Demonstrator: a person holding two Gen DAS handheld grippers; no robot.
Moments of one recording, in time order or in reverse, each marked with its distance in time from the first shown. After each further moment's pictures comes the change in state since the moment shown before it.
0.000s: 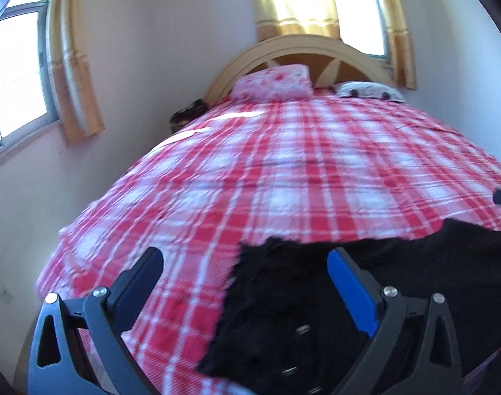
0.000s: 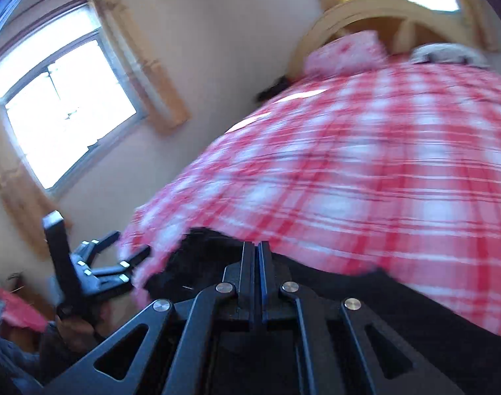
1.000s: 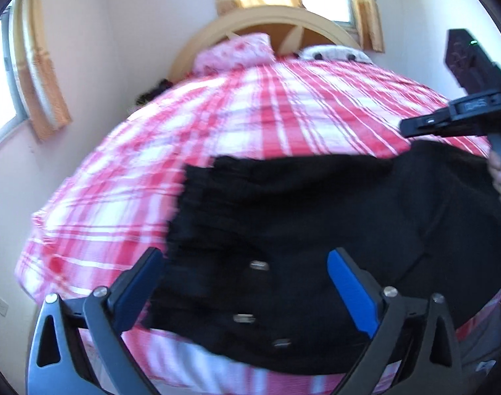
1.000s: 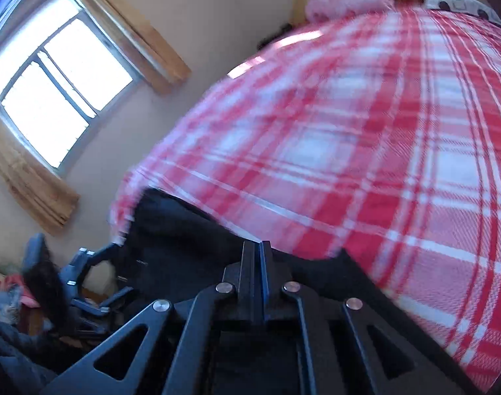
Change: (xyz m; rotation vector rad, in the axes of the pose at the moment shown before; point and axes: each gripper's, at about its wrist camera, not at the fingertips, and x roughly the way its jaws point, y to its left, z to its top) left arm -0.004 -0.018 -0.063 0.088 0.116 -0.052; right arm 0.073 -0.084 0.000 0.024 0.223 0.221
